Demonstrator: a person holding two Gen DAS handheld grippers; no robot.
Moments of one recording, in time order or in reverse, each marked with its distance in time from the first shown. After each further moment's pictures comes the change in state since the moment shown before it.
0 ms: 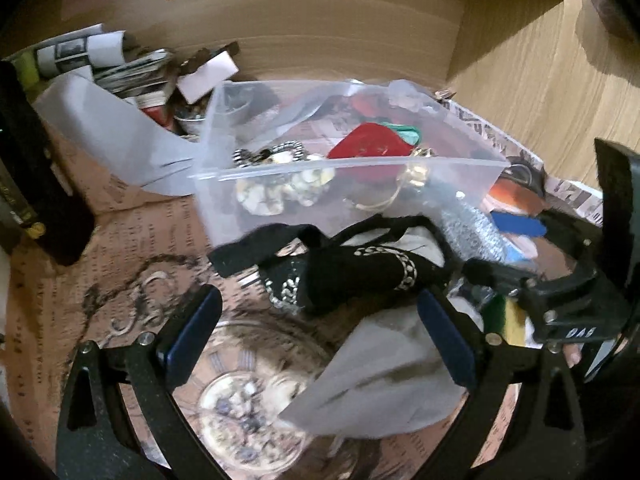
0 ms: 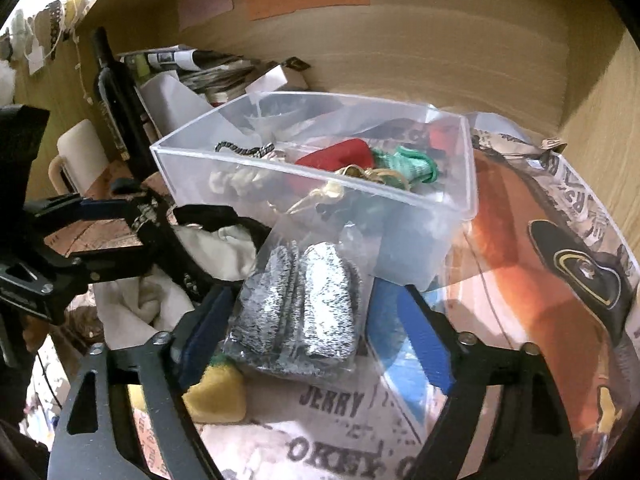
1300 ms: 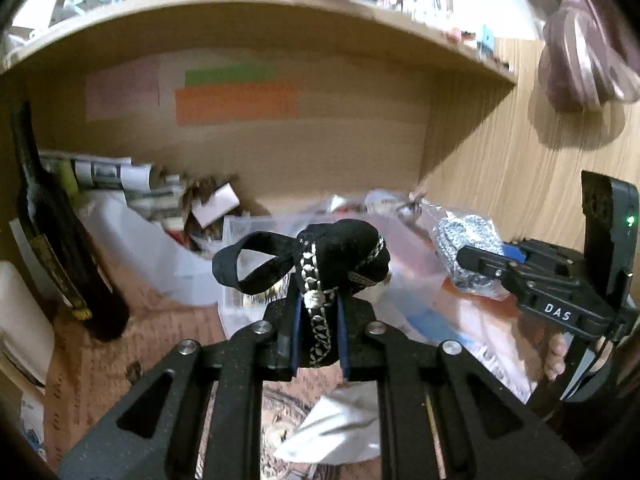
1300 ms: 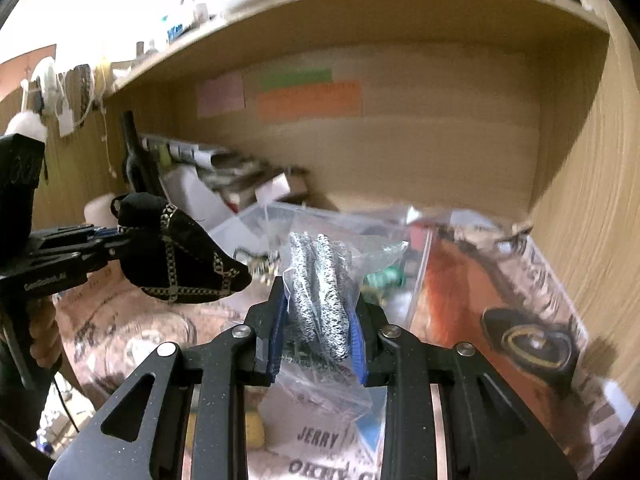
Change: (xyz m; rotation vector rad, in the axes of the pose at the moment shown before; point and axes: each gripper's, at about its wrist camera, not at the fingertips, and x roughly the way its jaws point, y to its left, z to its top) left arm -0.096 -0.016 0.037 0.032 -0.341 -0.002; right arm -0.080 0.005 0.042 -0.015 -0.316 -0.037
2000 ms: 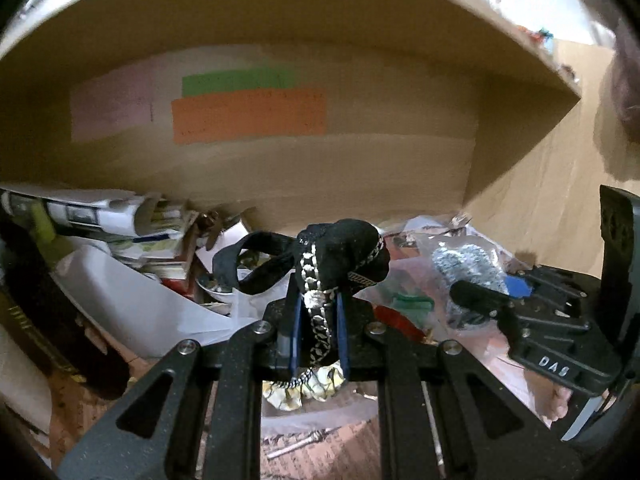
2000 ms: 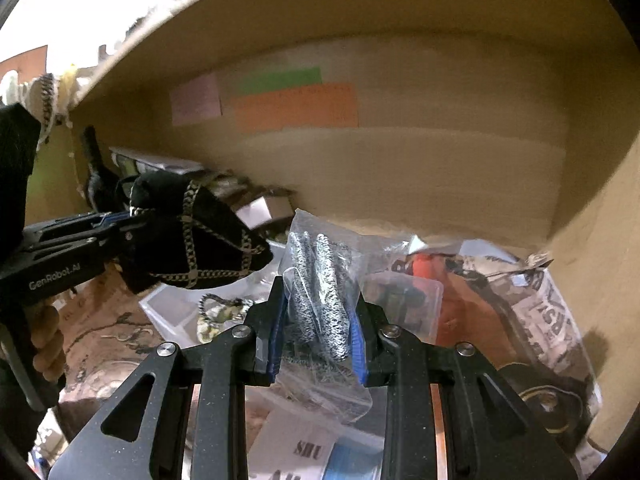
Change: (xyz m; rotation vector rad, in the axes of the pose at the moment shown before) left arm 0.092 0.017 0.049 -0.009 0.021 0.102; right arm 0.079 -0.019 0.032 -0.005 0.061 -0.014
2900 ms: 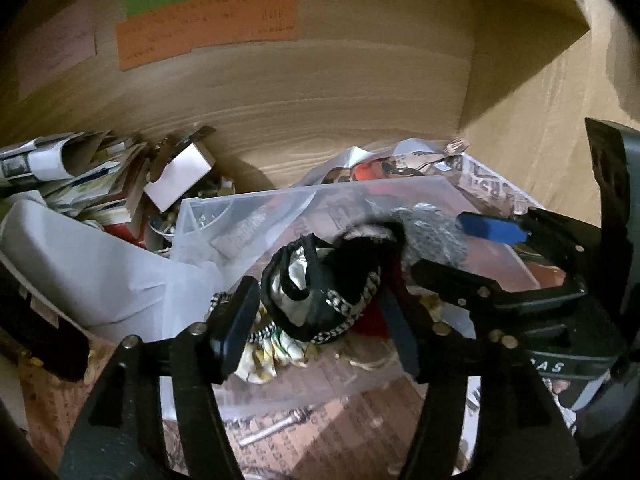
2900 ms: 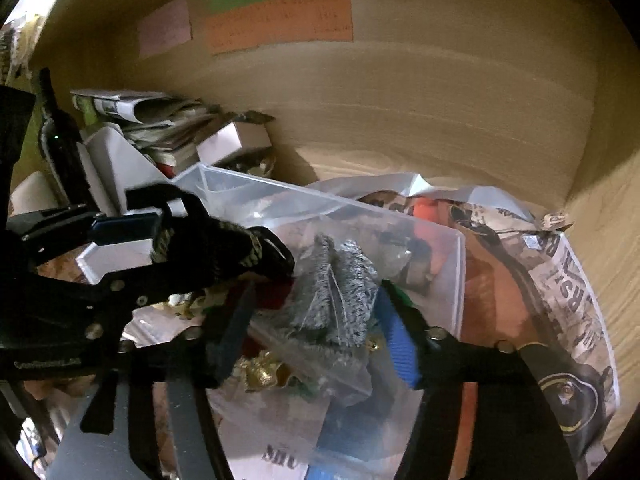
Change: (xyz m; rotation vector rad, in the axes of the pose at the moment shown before) left arm 0.044 -0.017 -0.033 0.049 0.207 -0.063; right arm 0.035 -0.005 -0.013 -0.024 0.177 -0.032
